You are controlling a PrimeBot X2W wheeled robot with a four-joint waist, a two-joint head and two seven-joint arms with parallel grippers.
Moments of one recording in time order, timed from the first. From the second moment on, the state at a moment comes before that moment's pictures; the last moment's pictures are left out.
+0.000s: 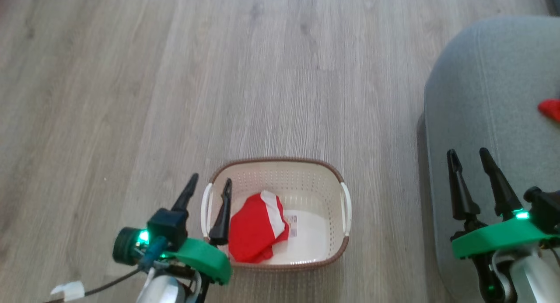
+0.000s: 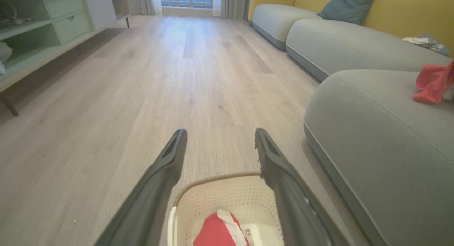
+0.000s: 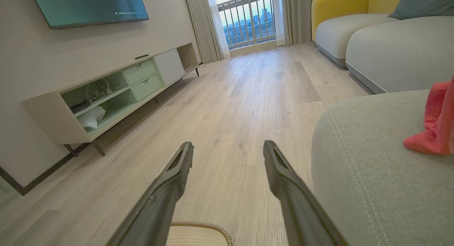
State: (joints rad) left arm -0.08 0.05 -0.29 0.20 -0.18 0.07 -0.26; right arm -0.03 -0.21 0.05 0.13 0.46 0.13 -0.26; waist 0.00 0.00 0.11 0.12
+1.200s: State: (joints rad) left arm -0.79 0.04 -0.59 1.12 -0.20 0.00 -0.25; right arm -0.35 -0.26 0.10 0.01 0.41 0.13 -0.26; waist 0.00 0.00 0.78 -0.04
